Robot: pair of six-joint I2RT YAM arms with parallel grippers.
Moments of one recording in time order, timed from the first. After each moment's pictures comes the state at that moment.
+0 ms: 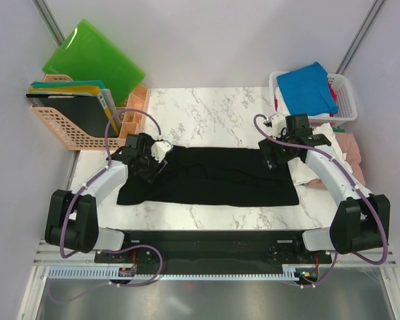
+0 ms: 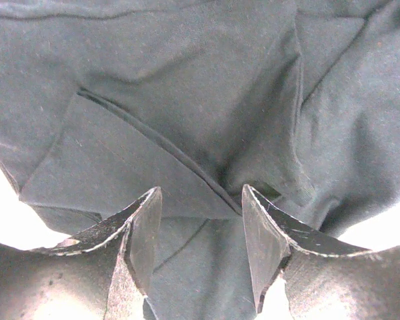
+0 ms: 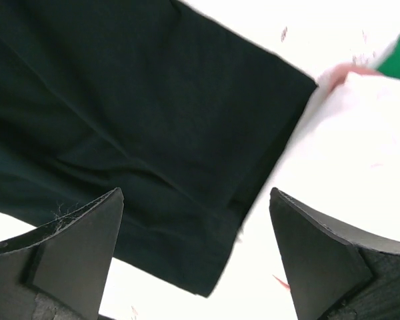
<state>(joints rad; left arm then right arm) -0.22 1.36 0.77 -0.41 0.22 0.55 0.15 1.37 1.06 -0.67 -0.14 -0.30</state>
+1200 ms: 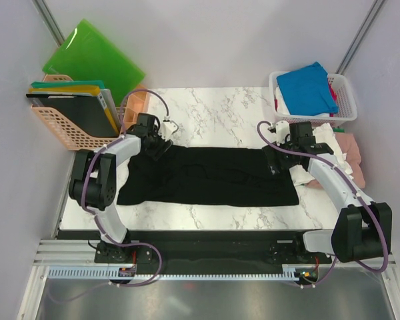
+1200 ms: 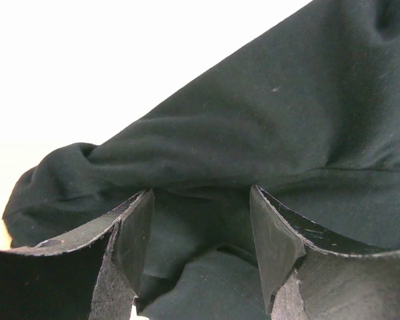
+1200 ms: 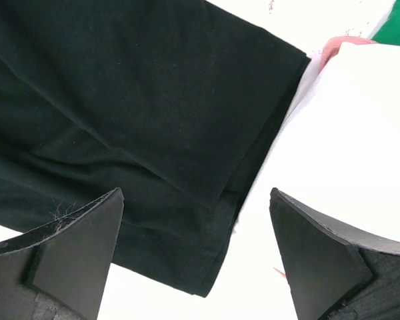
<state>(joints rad) -0.21 1.80 1.13 -0.30 0.10 0.61 0.12 1.31 0.94 -0.59 -0.12 -0.28</state>
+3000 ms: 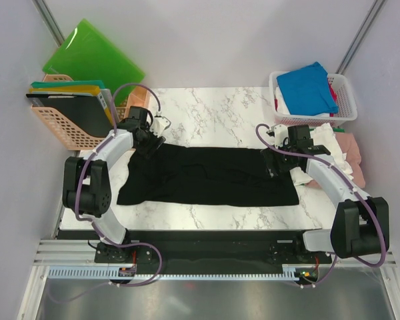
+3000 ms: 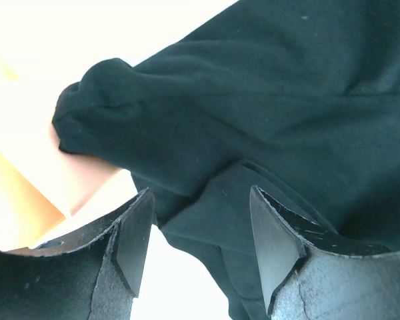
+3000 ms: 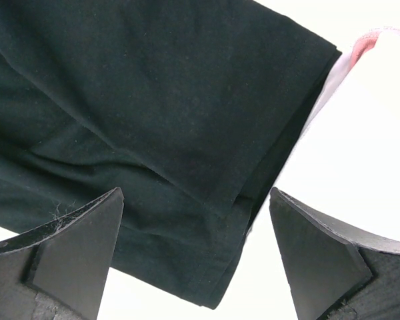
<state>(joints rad) -0.17 1.70 1.20 -0.57 0.06 0.59 0.11 1.33 0.89 -0.54 -0.16 -0.28</state>
